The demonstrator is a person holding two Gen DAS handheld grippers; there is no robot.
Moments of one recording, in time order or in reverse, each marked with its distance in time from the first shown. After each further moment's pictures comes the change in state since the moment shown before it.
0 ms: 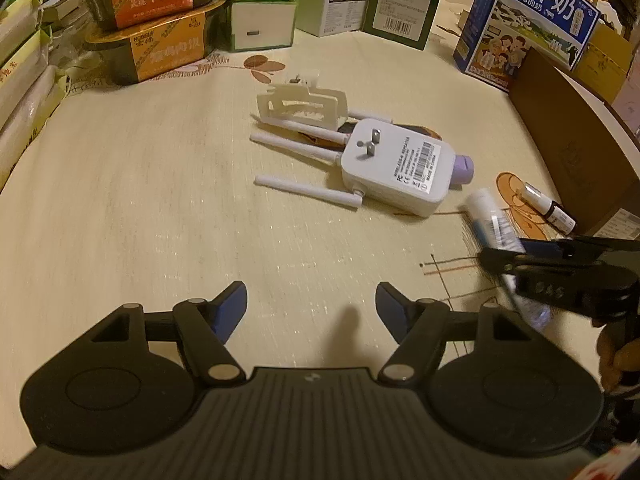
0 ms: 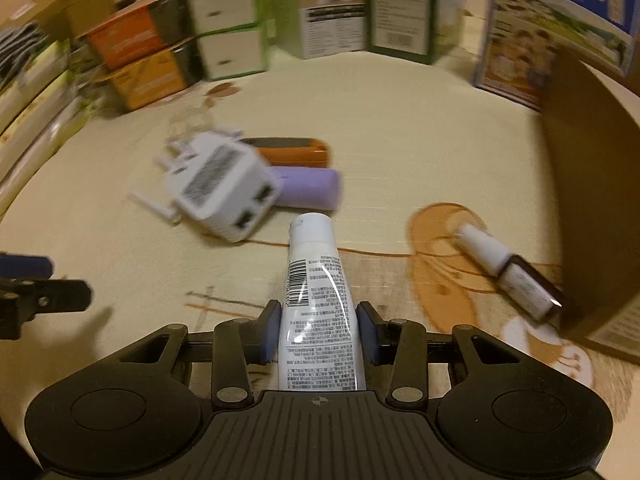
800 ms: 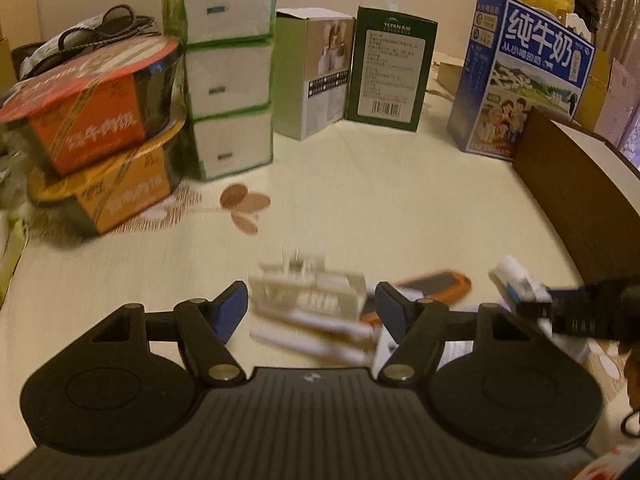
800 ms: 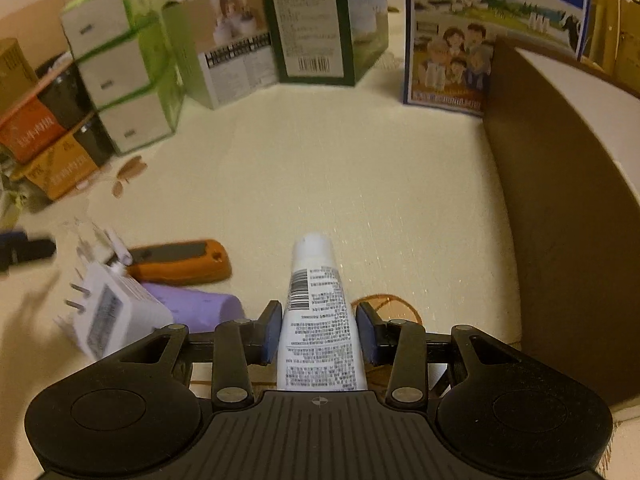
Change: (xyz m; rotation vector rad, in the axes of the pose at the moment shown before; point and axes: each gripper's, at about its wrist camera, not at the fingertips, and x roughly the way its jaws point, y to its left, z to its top) left arm 0.048 0.008 0.119 0.148 -0.195 -0.037; right arm 0.034 -0.043 0.065 0.146 -0.014 -0.072
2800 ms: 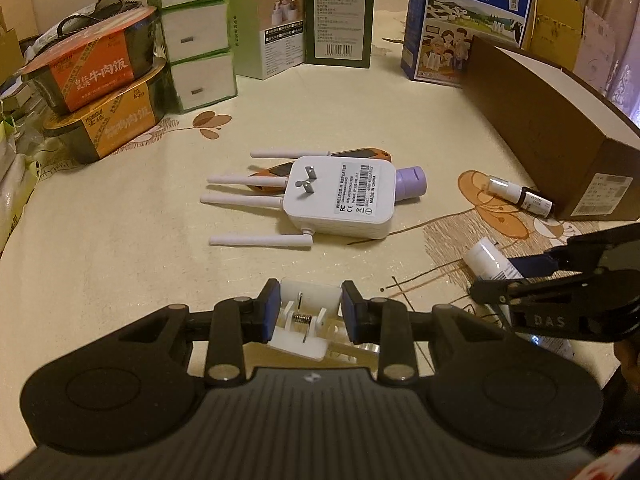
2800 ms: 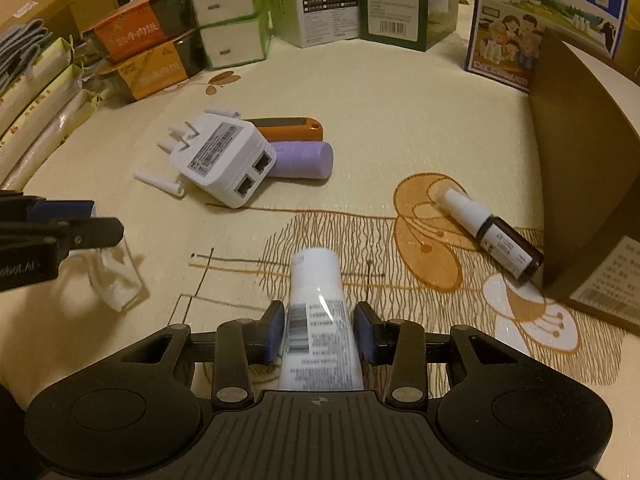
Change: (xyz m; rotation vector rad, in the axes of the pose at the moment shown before) left arm -0.070 -0.066 -0.097 0.059 0.084 0.020; right arm -0.055 0.033 -0.087 -0.169 0.058 0.100
